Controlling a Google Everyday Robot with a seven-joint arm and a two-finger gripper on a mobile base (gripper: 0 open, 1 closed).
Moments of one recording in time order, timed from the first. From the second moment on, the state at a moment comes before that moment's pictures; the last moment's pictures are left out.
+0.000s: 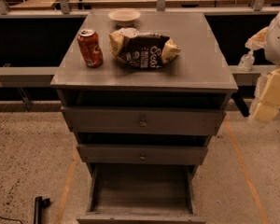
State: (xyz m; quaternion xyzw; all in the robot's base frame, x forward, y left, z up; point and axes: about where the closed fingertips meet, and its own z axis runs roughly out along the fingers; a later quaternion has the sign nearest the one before) arm 0.438 -0.217 0.976 -0.60 0.78 -0.03 0.16
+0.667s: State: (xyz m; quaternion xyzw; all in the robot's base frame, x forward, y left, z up) arm 0.461 -0.207 0.973 -0.60 0.77 -0.03 0.20
